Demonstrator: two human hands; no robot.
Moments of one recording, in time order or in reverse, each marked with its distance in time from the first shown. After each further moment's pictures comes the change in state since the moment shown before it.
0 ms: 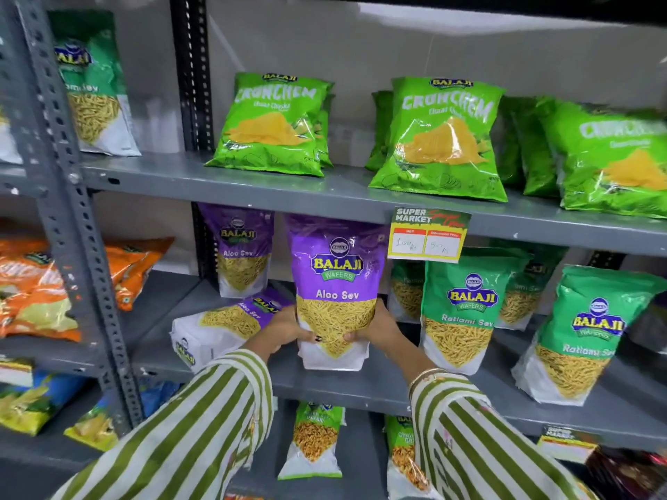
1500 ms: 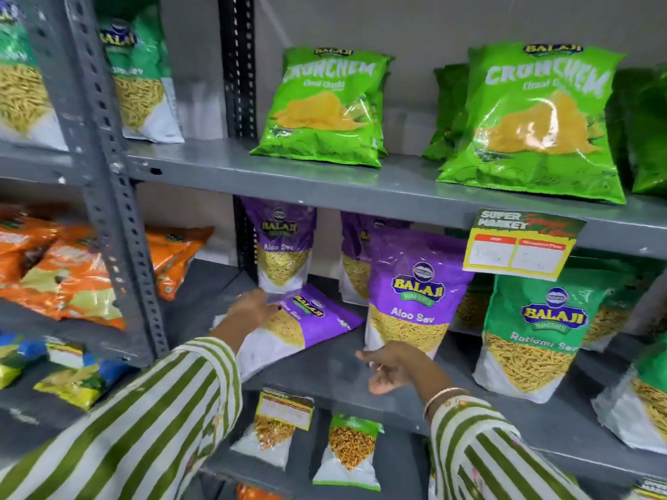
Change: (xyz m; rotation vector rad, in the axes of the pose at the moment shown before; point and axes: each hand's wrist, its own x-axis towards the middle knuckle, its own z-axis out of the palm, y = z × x) left_hand -0.017 -0.011 -0.115 0.623 0.361 -0.208; right_hand 0.030 0.008 0.073 0.003 -0.359 0.698
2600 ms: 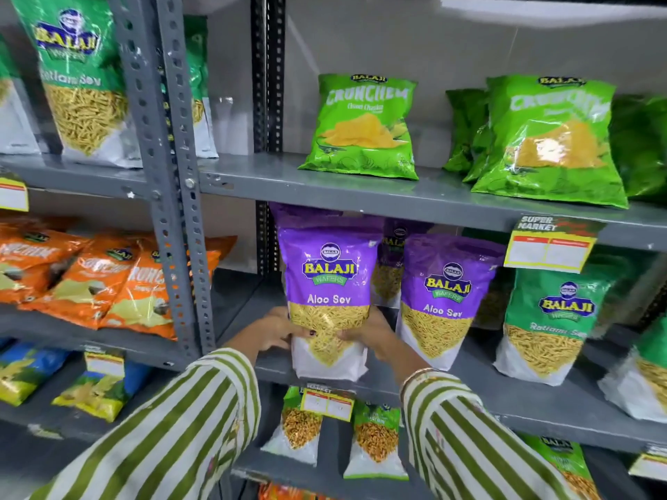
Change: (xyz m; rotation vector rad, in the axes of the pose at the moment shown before) left_hand -0.024 -0.056 -0.023 -0.769 -0.511 0.018; right_hand -0.021 -0.049 0.101 0.256 0.155 -0.642
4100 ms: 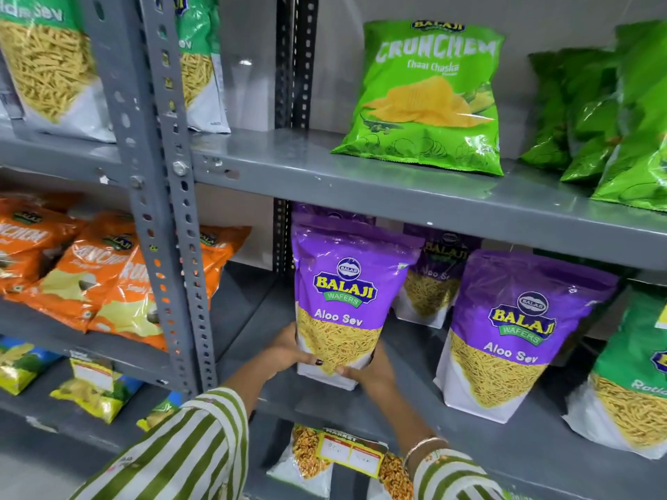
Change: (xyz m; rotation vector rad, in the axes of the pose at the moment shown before) left_hand 0.108 -0.055 -0.036 0.127 0.188 0.100; right_hand 0.060 0.065 0.049 -0.159 0.048 0.031
